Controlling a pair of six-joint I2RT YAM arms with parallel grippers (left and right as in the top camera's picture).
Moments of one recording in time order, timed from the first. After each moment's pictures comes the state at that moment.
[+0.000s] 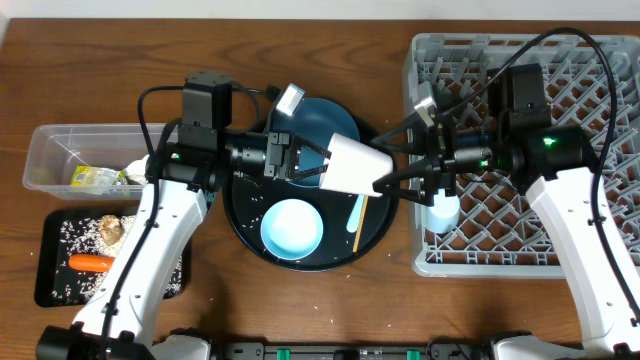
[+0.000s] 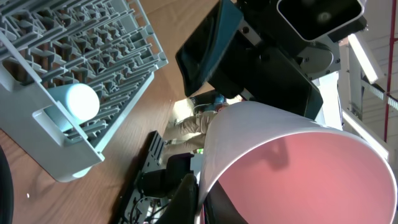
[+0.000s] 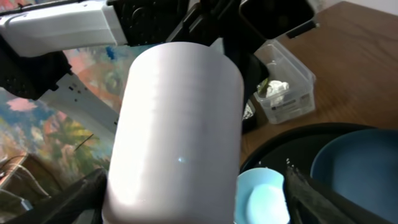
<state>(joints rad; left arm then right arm) -0.20 1.41 1.11 -0.39 1.45 -0.51 0.19 1.44 1.34 -0.90 -1.35 -0.48</state>
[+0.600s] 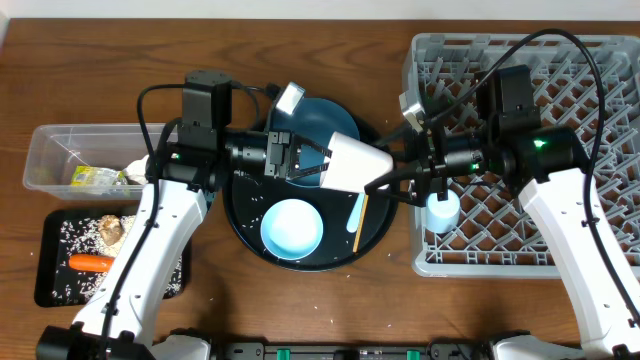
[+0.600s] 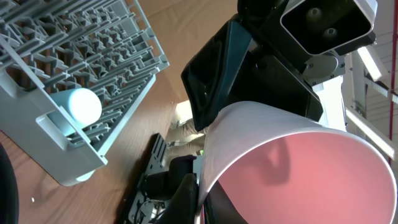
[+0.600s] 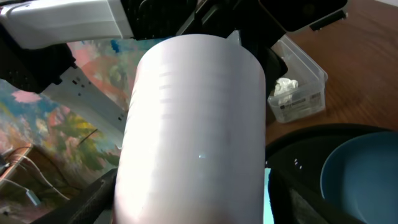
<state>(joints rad) -0.20 1.41 1.11 -0.36 1.44 -0.51 0.23 1.44 1.34 -0.90 -1.33 -0.49</state>
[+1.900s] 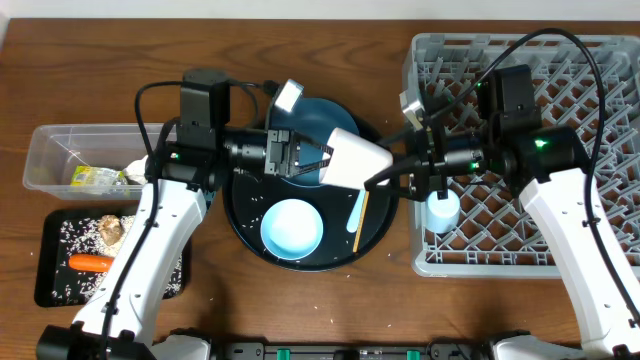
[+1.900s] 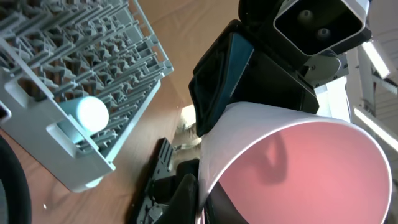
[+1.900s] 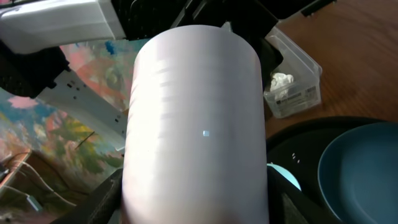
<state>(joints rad) -0.20 1.41 1.11 -0.32 1.42 -0.50 0.22 1.44 1.34 -0.89 -1.31 -0.43</state>
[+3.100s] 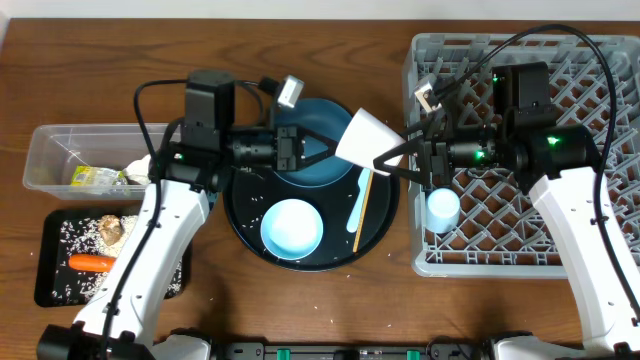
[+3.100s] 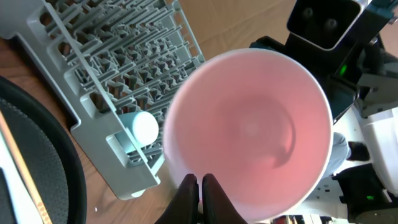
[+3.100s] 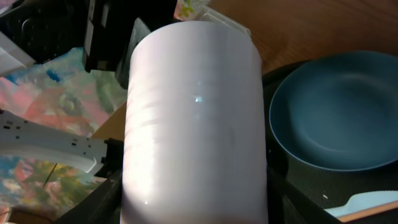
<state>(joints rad) -0.22 1.41 1.11 -0.34 1.20 -0.48 0.17 1.44 1.34 -0.88 -1.11 -0.19</state>
